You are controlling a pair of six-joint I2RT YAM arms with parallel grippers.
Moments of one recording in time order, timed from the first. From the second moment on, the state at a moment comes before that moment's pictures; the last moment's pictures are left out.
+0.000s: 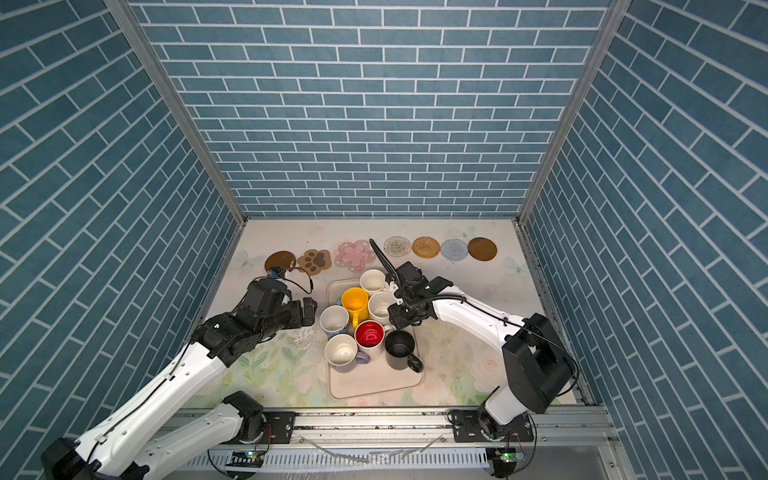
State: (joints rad) left arm -0.53 0.91 0.82 -0.73 -0.18 -0.51; right arm 0.77 1.54 1.07 -0.68 -0.14 0.19
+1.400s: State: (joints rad) left arm -0.57 0.94 0.92 -0.77 -0.18 -0.52; right arm 0.79 1.48 1.04 -0.75 0.01 0.23
